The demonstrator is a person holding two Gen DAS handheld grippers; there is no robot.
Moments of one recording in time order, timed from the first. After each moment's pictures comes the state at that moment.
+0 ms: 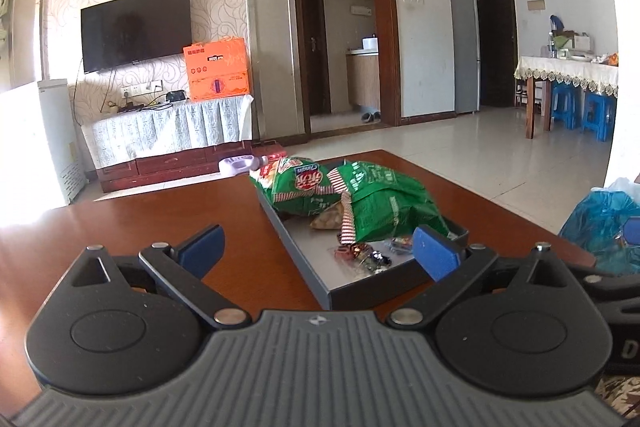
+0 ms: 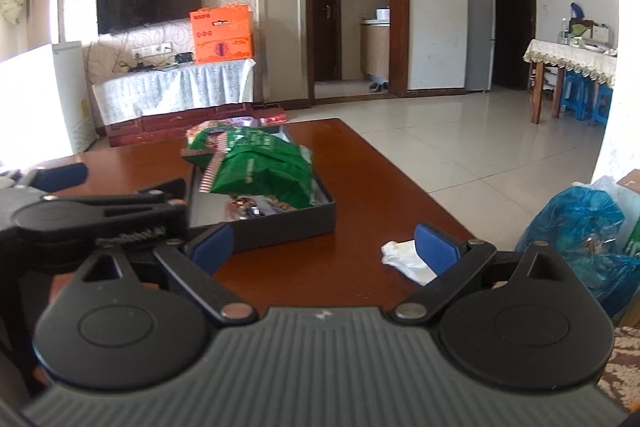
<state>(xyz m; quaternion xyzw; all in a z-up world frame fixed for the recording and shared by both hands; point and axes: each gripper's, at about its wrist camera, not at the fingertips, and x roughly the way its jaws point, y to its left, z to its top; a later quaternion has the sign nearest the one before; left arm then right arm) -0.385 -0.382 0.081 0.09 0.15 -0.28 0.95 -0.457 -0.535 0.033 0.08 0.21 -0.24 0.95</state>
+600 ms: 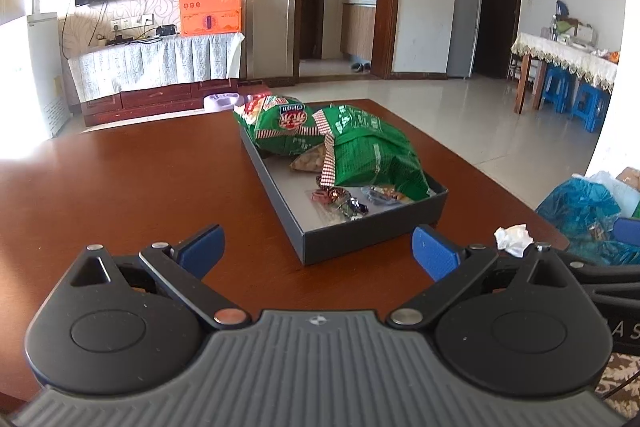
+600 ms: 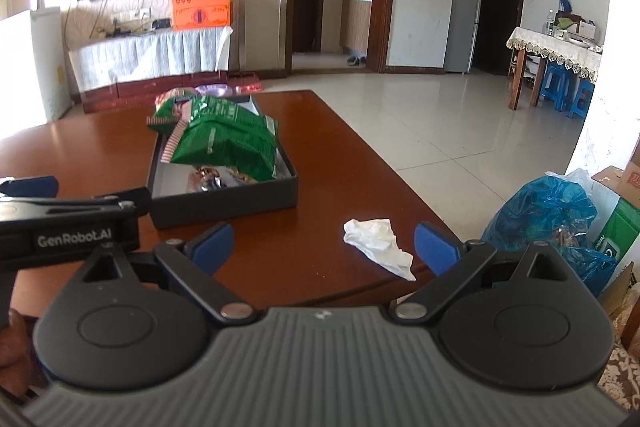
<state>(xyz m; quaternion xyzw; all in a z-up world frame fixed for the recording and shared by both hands) -0.377 -0.382 0.070 0.07 0.25 -0.29 0.92 -0.454 -0.548 0.030 0.06 0.26 -0.26 0.93</state>
